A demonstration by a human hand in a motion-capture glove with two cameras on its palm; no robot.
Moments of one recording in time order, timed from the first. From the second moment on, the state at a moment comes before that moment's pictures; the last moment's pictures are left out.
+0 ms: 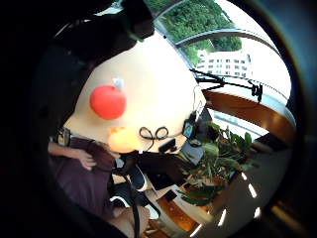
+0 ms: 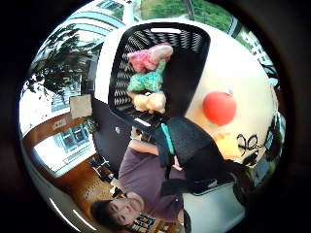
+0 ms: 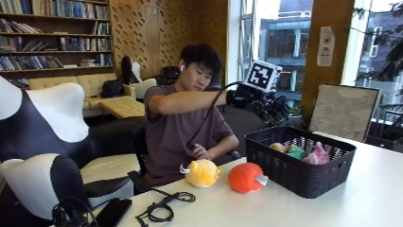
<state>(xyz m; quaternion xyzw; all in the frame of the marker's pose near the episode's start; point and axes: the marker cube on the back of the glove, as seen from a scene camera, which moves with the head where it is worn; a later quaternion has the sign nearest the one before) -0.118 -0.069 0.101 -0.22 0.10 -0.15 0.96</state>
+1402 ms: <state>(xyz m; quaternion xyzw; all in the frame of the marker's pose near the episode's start) -0.134 -0.097 0.090 -0.03 -0.12 -0.15 0.98</state>
